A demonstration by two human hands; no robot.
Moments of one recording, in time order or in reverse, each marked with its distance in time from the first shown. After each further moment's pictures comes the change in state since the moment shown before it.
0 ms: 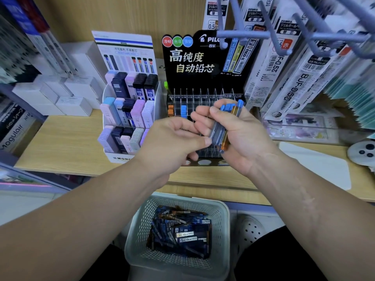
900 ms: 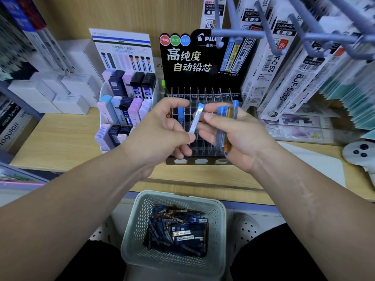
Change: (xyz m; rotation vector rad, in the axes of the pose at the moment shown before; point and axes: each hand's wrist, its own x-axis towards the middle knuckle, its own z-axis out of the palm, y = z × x) left_hand 0.007 0.007 -0.018 0.019 -0.106 0.068; right_hand -0.001 -0.009 -0.009 -0.211 0.004 0.078
